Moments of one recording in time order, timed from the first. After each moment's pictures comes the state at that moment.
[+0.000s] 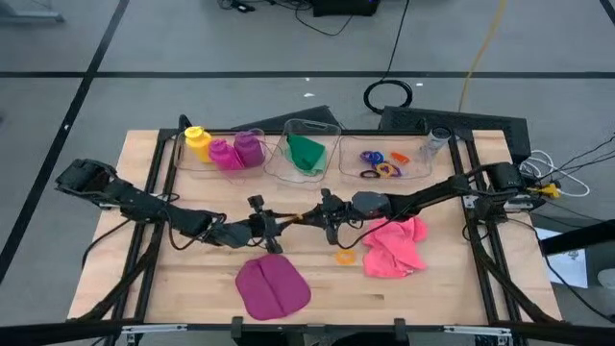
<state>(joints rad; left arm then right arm) -0.42 1.53 0.72 0.41 -0.74 0.08 0.05 1.85 0.87 0.99 -0.04 0.25</state>
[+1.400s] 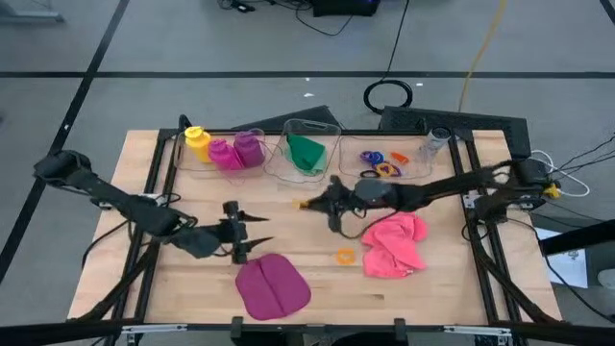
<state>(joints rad) -0.58 1.26 0.72 -0.02 -0.73 -0.18 0.01 1.68 0.87 0.71 -0.02 0.16</state>
